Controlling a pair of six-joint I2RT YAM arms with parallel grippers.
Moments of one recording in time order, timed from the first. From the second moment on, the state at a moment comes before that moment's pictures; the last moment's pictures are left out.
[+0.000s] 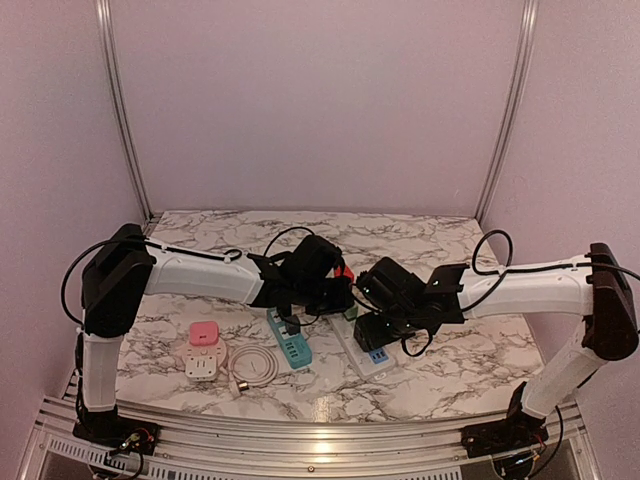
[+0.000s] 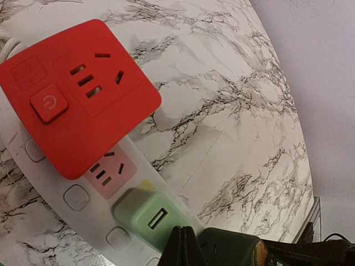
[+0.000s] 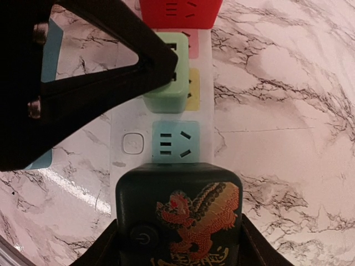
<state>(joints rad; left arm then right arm) -0.99 2.09 1.48 -0.10 0.01 -0.84 1.00 1.54 1.00 -0.55 0.27 0.50</state>
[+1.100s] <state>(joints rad) -1.02 2.13 1.64 -0.30 -0.05 -0.71 0.75 1.34 0.98 -0.53 0.35 0.52</state>
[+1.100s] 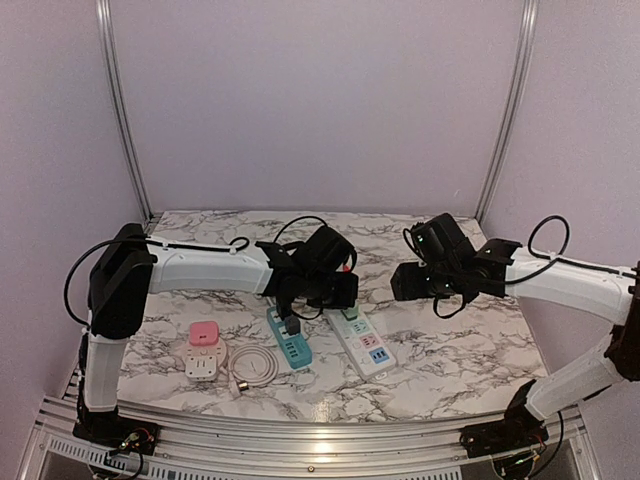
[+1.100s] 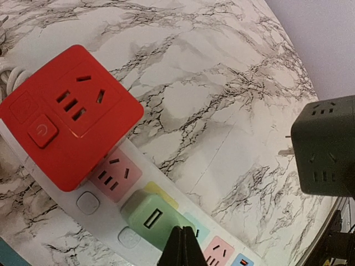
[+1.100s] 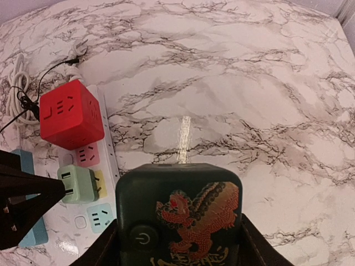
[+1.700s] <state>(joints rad) -1.02 1.96 1.57 -0.34 -0.08 -0.61 0.24 1.31 0.70 -0.07 -0.12 0.57</state>
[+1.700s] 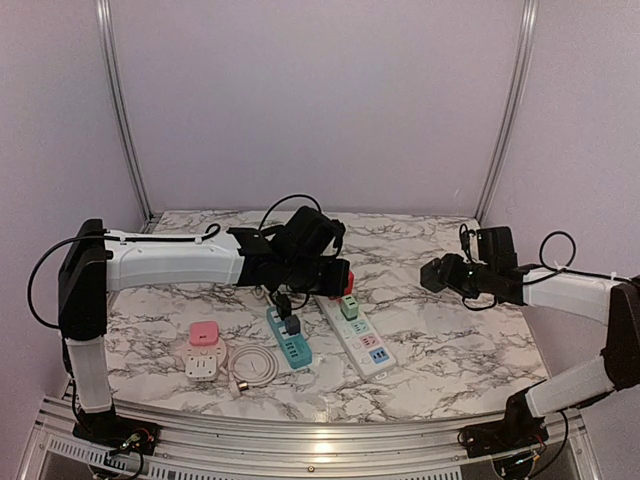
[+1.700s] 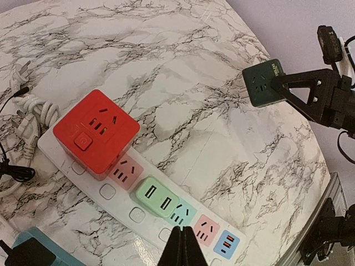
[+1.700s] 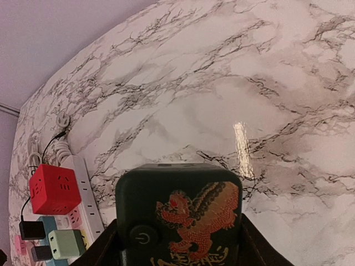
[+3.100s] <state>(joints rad) -1.02 1.93 1.51 -0.33 -0.08 -0.63 -0.02 1.31 0.43 0.12 -0.36 0.64</state>
